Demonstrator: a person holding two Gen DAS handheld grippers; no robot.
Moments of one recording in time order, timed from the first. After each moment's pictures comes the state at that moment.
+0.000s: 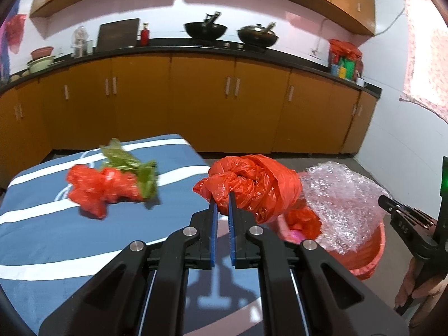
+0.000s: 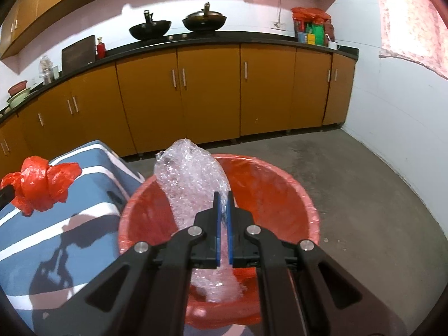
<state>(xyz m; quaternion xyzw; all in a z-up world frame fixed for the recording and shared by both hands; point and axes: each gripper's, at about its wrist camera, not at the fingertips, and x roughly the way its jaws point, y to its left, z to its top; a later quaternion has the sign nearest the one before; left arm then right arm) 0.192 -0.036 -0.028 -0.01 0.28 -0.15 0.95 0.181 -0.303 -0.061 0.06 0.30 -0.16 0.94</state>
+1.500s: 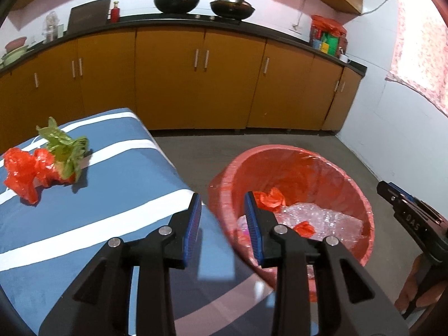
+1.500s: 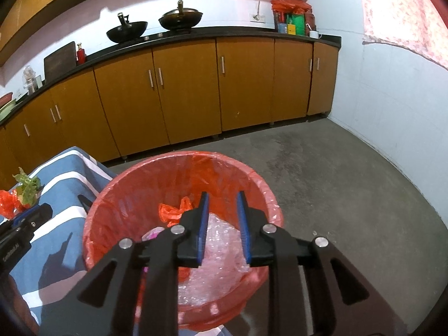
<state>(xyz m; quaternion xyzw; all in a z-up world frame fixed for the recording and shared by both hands) 0.217 -0.109 -0.064 -0.01 0.33 -0.20 0.92 0.176 -0.347 -0.072 0.09 0.30 -0.19 0.93</state>
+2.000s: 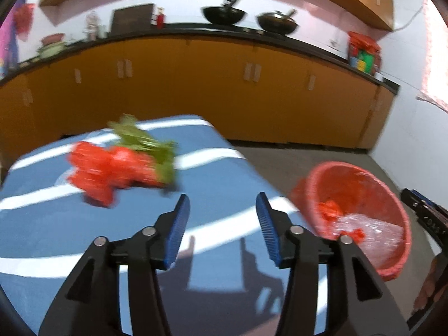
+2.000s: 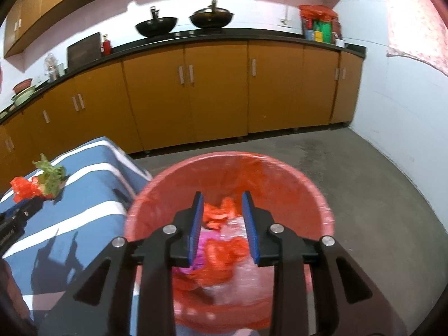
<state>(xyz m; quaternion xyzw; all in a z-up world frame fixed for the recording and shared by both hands) 0.221 -0.003 -0.056 -0.01 0.31 -0.09 0.95 0.198 -0.285 -0.065 0.07 0.30 -0.14 0.94</state>
